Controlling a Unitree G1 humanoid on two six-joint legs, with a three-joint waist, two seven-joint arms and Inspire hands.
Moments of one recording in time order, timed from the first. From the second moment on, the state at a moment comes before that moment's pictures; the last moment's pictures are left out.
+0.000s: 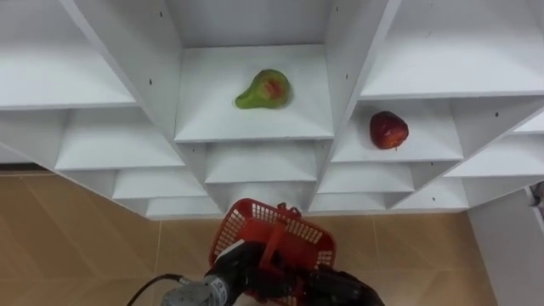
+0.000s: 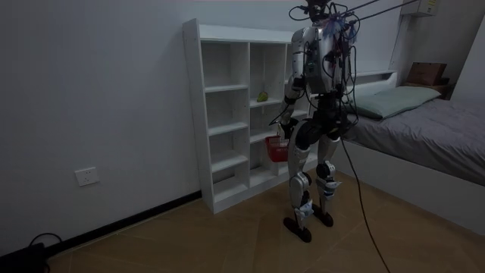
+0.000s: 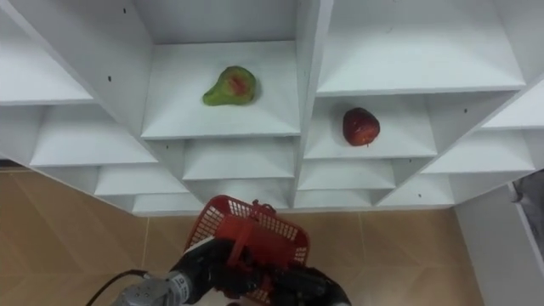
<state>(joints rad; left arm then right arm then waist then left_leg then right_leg) -0.06 0.19 -0.51 0.67 -0.27 0.07 -0.21 -0.13 -0.20 0.50 1.13 1.05 0.09 0.44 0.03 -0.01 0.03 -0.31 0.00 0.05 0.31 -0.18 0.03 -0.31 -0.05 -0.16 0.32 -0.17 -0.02</state>
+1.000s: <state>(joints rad) -0.07 0.18 -0.58 0.71 -0.20 0.07 -0.32 -0.14 -0.22 0.51 1.17 1.02 0.08 0.44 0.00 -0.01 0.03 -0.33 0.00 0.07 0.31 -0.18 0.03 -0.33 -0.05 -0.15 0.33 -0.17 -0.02</state>
